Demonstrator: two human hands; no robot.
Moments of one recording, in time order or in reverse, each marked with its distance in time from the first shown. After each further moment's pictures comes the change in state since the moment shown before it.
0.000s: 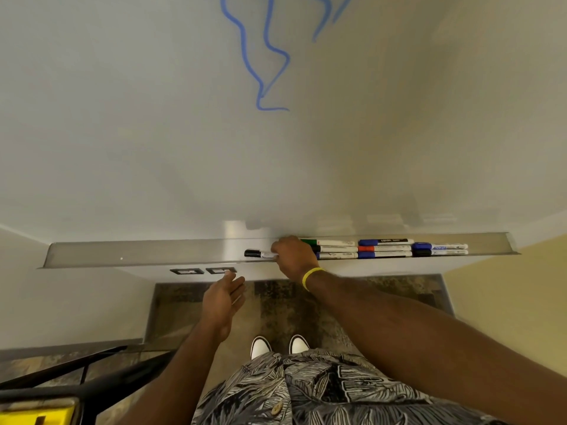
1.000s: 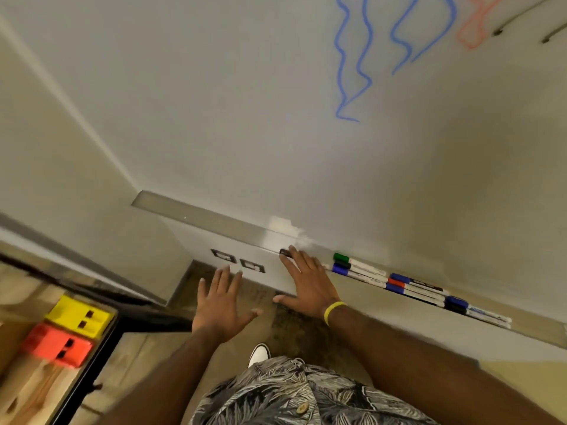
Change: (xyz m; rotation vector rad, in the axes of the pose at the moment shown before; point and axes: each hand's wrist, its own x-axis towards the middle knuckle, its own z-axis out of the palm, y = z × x) left_hand -0.056 -0.051 -0.065 1.651 0.351 0.536; right_hand -0.064 -0.023 0.010 -0.074 -0.040 -0.363
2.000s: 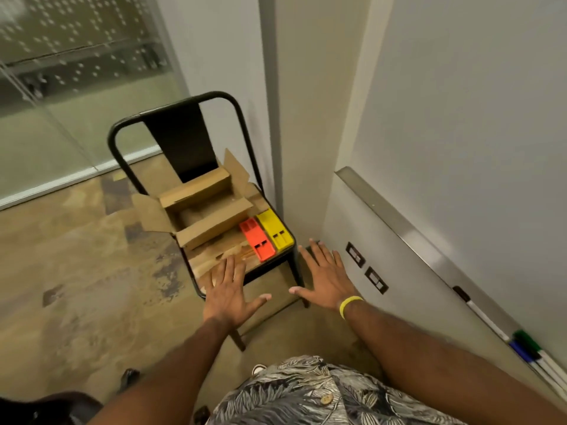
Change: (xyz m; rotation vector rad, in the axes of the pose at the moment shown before) left_hand -0.241 -0.207 0.036 -0.168 0.126 -0.741; right_hand 0.044 -0.296 0.066 -0.230 -0.153 -0.596
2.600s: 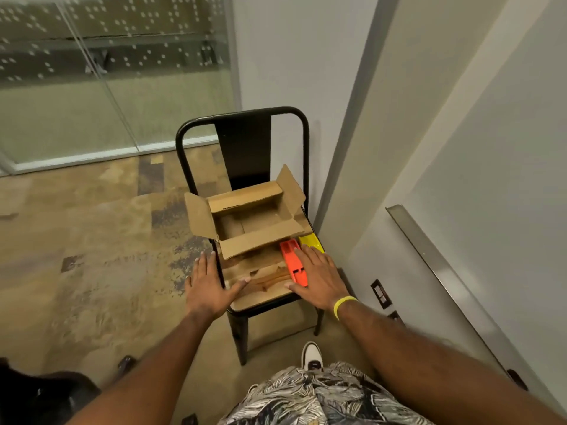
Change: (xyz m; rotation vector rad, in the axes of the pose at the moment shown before) left_hand 0.038 -0.118 -0.015 -0.460 0.073 -0.432; right_hand 0.113 -0.081 -0.019 0.034 -0.006 -0.186
